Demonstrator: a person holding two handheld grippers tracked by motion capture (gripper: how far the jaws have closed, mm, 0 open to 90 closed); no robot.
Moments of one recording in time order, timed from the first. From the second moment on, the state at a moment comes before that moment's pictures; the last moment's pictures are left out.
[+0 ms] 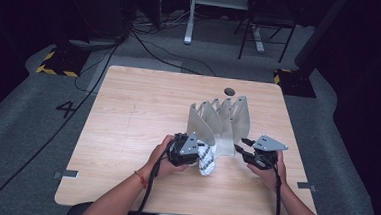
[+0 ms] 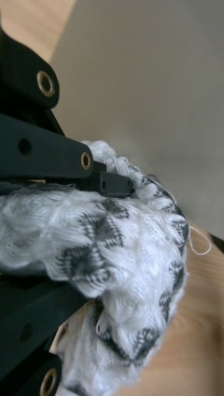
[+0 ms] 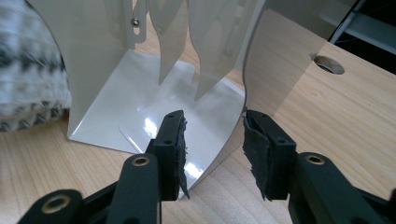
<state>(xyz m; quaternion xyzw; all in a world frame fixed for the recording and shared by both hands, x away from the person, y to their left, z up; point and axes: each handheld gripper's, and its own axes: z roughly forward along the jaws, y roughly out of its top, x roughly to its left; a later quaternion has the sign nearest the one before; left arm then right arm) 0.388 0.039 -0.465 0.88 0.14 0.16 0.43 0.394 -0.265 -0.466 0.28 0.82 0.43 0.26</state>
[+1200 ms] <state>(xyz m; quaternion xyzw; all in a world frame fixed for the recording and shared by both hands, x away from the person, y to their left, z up) 0.388 0.056 -0.397 0.82 0.14 0.23 0.51 0.393 -0.267 -0.465 0.28 0.82 0.43 0.25</state>
